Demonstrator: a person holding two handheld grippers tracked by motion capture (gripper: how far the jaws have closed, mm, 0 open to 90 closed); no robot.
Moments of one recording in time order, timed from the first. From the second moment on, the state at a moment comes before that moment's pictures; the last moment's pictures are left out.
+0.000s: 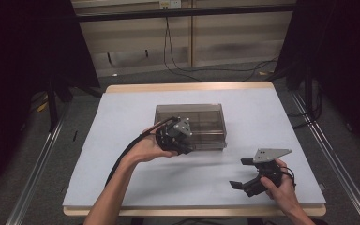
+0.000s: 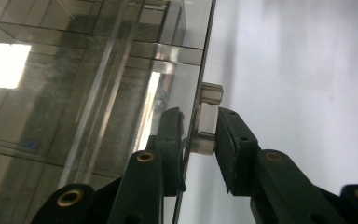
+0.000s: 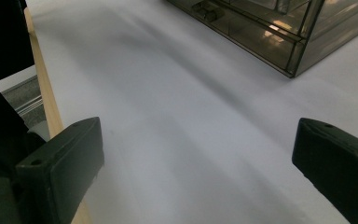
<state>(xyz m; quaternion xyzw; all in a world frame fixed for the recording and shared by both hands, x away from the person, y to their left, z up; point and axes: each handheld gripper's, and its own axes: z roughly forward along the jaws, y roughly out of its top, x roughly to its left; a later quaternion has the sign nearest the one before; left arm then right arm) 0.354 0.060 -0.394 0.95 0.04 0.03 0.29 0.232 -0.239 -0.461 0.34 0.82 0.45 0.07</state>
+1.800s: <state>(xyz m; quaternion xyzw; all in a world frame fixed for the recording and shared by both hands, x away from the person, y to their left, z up) 0.336 0.057 -0.390 0.96 0.02 -0.01 0.26 0.232 -0.239 -0.461 0.34 0.82 0.45 0.07</state>
